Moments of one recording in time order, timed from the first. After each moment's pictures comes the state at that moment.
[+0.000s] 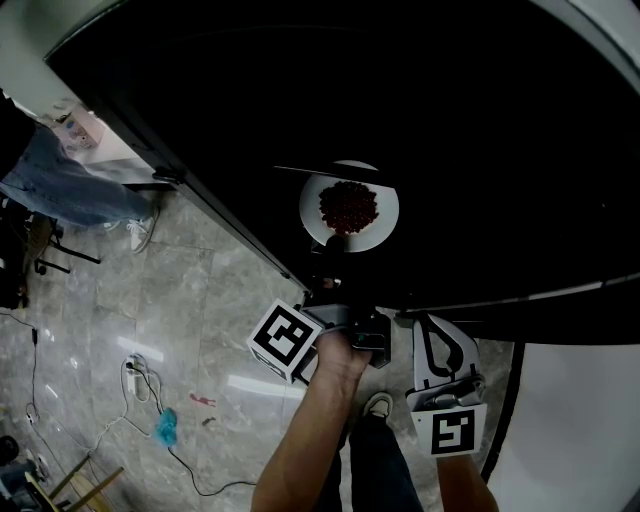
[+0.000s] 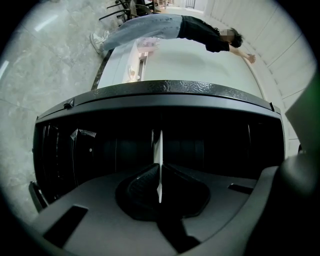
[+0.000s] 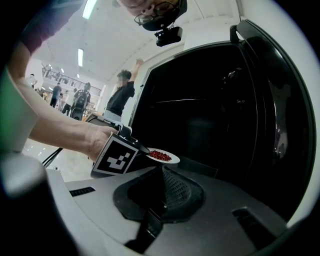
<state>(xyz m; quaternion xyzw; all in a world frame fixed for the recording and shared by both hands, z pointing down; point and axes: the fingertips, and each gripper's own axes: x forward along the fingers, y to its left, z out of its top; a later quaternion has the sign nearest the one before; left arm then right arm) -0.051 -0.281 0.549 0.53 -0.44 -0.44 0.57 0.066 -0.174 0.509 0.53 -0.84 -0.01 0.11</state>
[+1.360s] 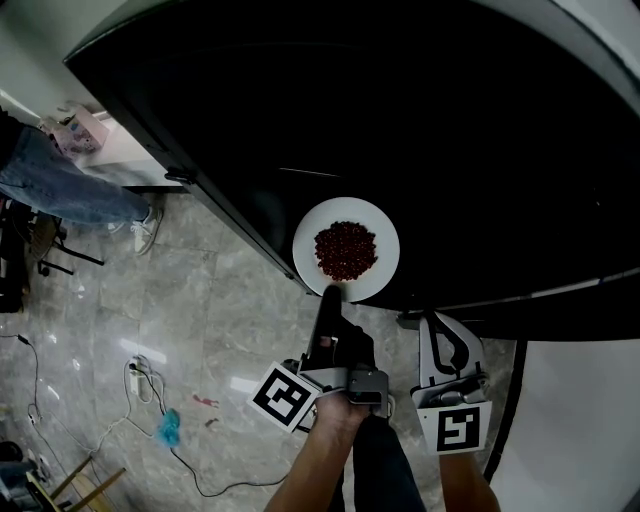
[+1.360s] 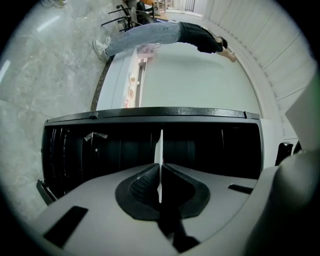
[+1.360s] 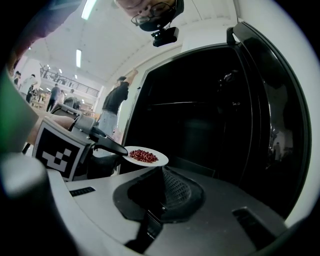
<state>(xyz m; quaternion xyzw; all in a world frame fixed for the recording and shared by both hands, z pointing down) -0.057 -0.206 0.539 0.51 -0.45 -0.45 0.57 0.072 -0.175 0.501 0.54 -0.84 -0.01 0.10</state>
